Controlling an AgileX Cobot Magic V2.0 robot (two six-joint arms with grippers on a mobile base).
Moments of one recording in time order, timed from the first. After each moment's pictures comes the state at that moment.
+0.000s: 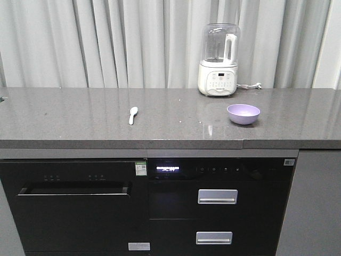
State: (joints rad) left arm -0.11 -0.01 0.03 -0.05 0.15 0.15; right arm -0.04 -0.01 0.03 -0.04 0.15 0.13
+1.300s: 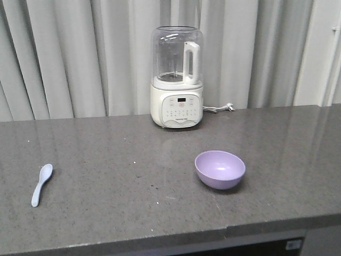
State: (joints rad) left arm -0.11 -0.01 0.03 -0.05 0.15 0.15; right arm -0.04 -0.01 0.03 -0.04 0.15 0.13
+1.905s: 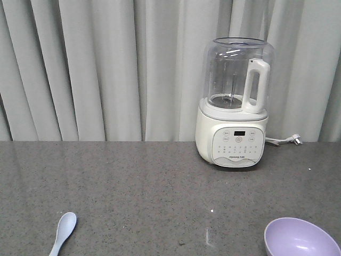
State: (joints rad) left arm -0.11 -0.01 0.03 -0.05 0.15 0.15; right arm -0.04 -0.01 0.03 -0.04 0.15 0.13
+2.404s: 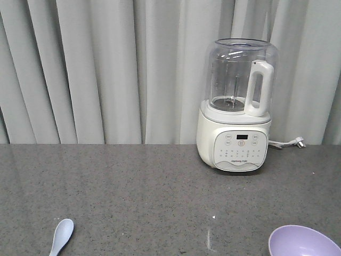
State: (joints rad) left arm -0.11 -0.01 0.03 -0.05 0.15 0.15; right arm -0.04 -0.01 0.03 -0.04 0.15 0.13
